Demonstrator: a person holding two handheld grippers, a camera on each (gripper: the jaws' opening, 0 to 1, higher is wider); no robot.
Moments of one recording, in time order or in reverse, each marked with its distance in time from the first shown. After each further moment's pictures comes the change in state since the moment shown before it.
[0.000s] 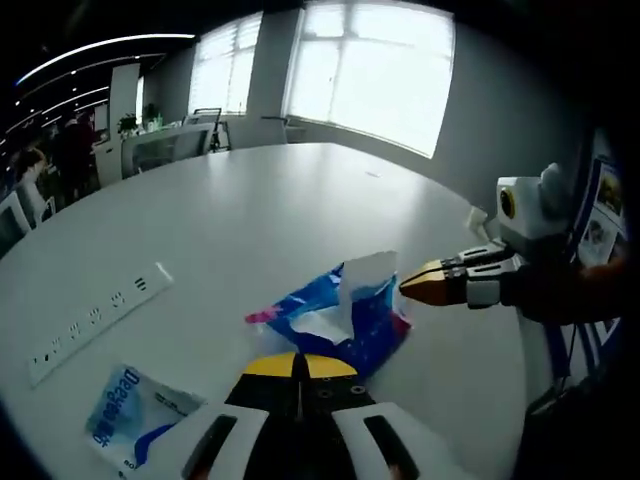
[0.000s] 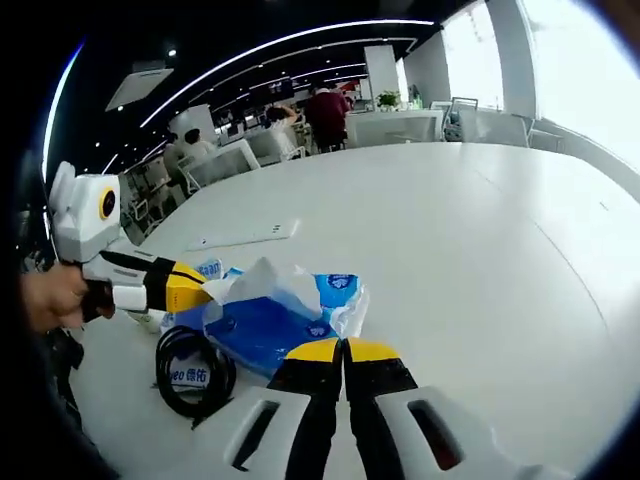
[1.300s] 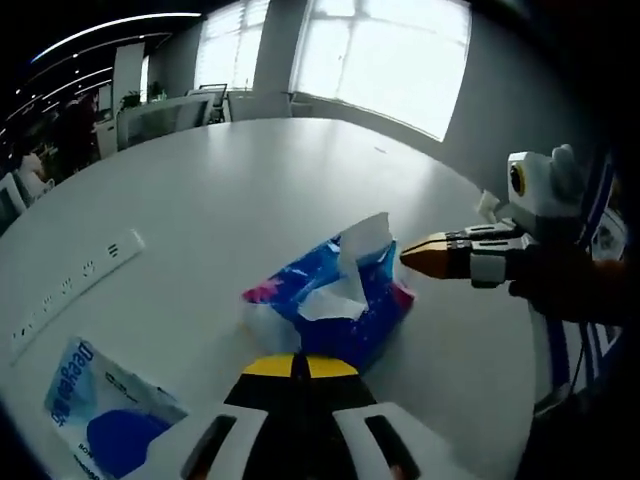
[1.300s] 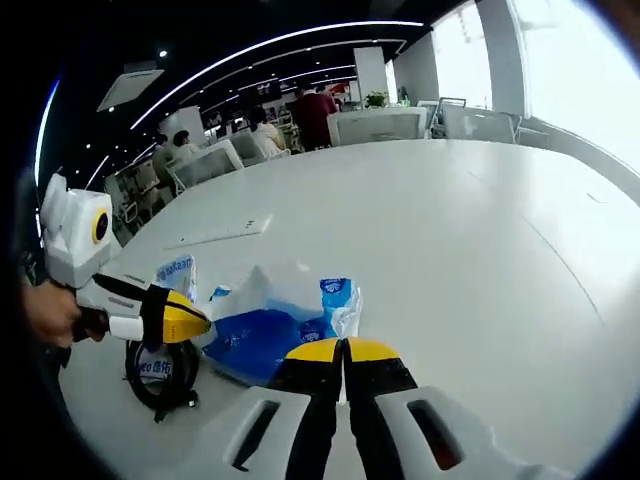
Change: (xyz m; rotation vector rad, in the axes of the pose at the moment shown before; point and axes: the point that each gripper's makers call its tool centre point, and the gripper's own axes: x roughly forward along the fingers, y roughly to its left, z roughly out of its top) left arm 0.032 -0.017 -0.028 -0.017 0.092 0.028; right arm 0.012 -0.029 -0.008 0.000 -0.016 -0.040
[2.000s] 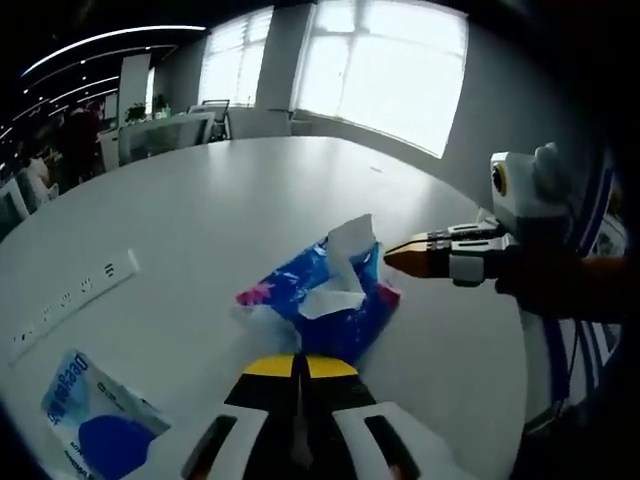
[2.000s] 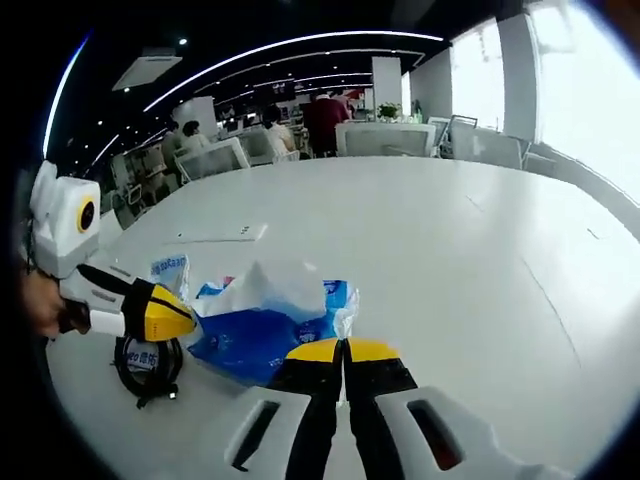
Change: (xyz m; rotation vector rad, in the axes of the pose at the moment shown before) left arm 0.004 -0.019 0.021 -0.034 -0.061 0.005; right arm 0.000 -0.024 0.019 -0.112 -0.014 -0.007
